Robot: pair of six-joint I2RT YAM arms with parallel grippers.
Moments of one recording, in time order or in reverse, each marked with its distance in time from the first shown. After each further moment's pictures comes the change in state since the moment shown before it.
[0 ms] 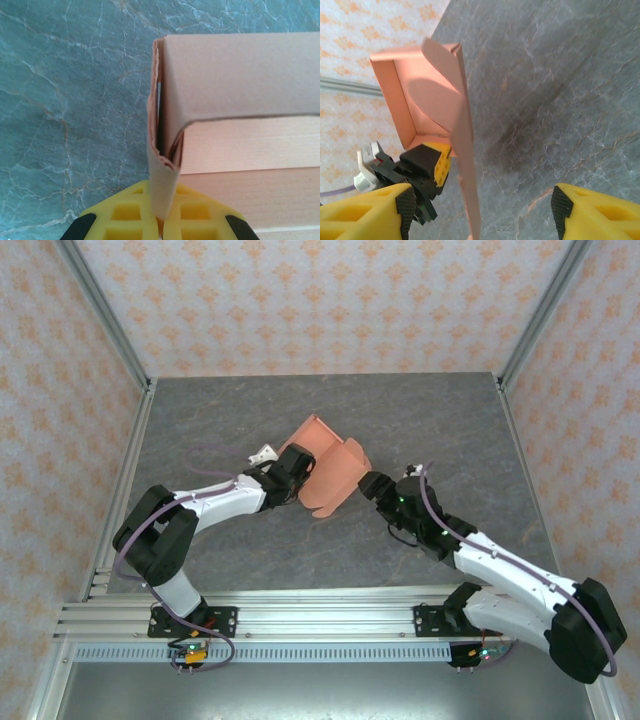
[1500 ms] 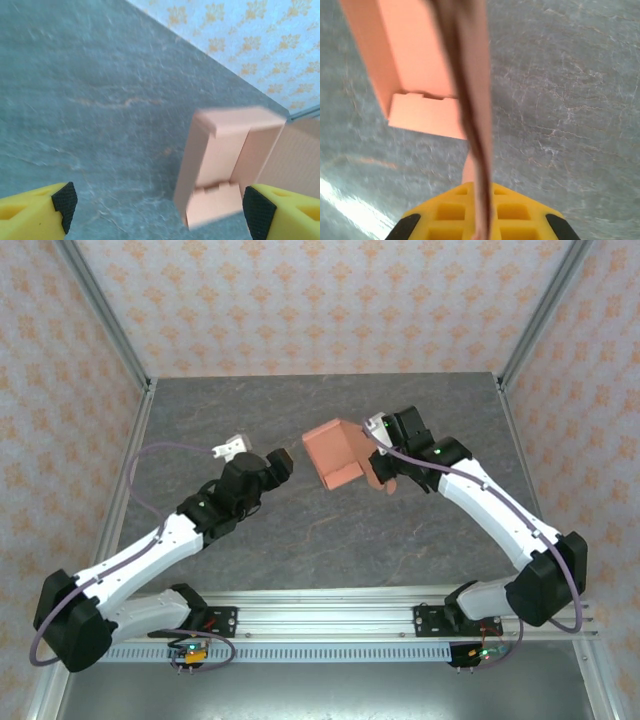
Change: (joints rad) left arm 0.010 -0.595 -0.206 -0.005 -0.041 0.480; right arm -0.147 0.373 0.733 -0.785 -0.029 -1.386
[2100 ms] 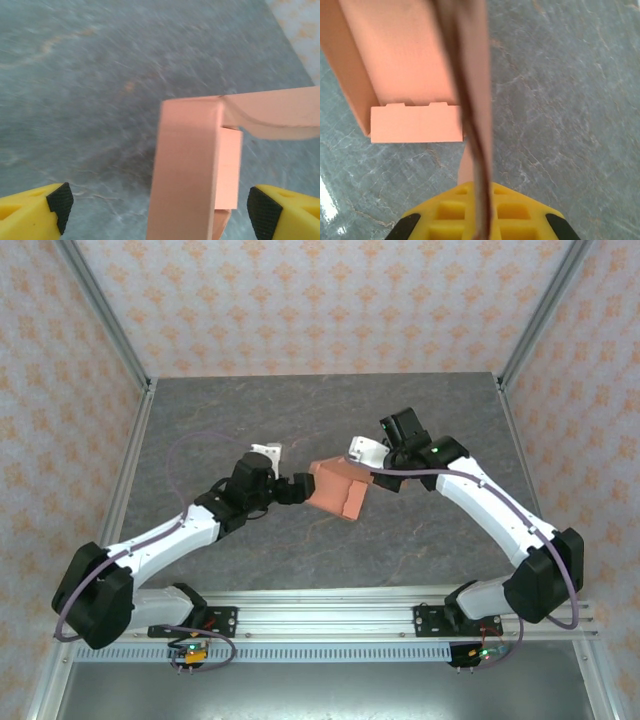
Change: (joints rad) left arm 0.055 0.182 -0.066 0.190 0.488 0.367; right arm -0.009 0.011 -0.026 -0.029 -0.110 -0.628
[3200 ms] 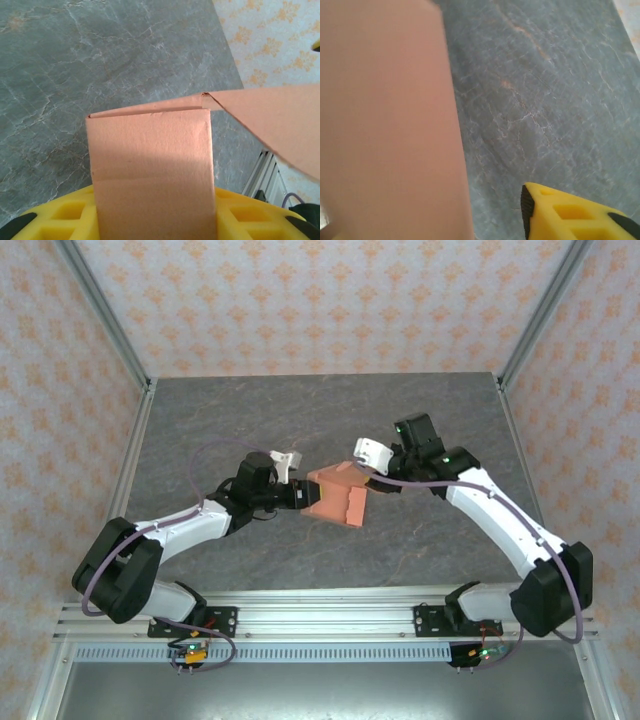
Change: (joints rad) left arm 0.043 0.149 -0.052 0.239 0.393 -0.154; right arm -0.058 -0.103 -0.129 0.177 -0.203 0.036
